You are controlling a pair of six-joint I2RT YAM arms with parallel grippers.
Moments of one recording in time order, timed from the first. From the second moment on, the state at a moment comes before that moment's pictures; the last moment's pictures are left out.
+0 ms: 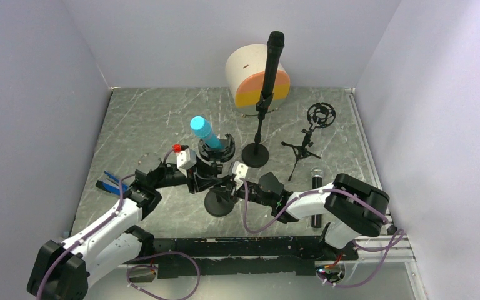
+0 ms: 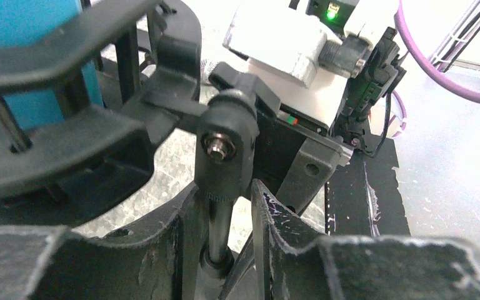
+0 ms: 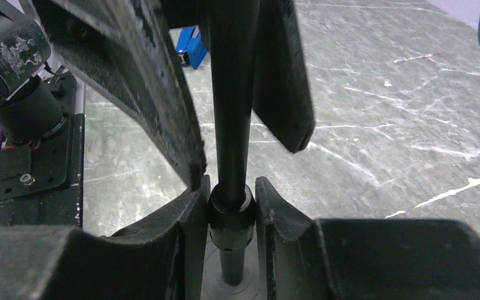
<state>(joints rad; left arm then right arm) -0.48 0.89 0.42 0.48 0.90 -0.10 1.05 1.55 0.44 1.11 -0.21 -0.02</state>
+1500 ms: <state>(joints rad) -0.48 0.91 0.33 0.70 0.84 -0.20 1.05 1.56 0.45 1.12 -0.19 0.02</state>
